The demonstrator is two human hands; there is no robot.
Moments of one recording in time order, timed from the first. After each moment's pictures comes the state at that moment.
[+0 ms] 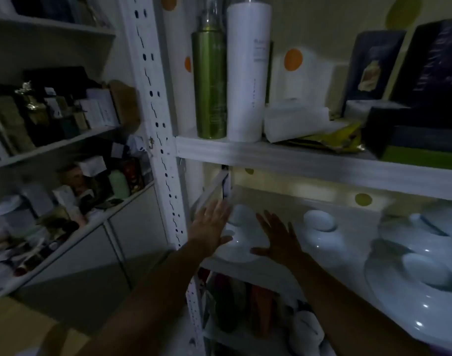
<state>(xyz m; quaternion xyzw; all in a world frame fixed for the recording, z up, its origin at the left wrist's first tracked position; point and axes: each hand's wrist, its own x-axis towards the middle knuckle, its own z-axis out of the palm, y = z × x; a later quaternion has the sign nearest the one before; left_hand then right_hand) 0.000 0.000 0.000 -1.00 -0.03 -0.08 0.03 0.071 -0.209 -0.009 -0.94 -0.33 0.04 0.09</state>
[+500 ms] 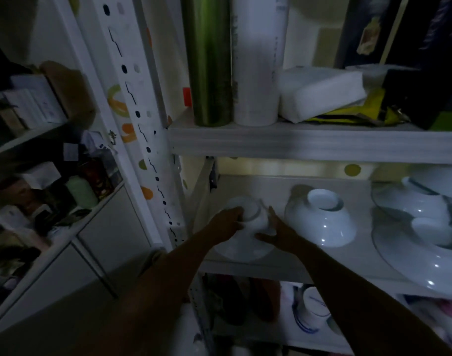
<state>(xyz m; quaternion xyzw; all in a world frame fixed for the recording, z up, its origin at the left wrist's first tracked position) 0.070 0.025 -0.022 -0.96 0.10 0.02 -0.25 0.084 -0.169 -0.037 -0.87 -0.19 0.15 0.42</state>
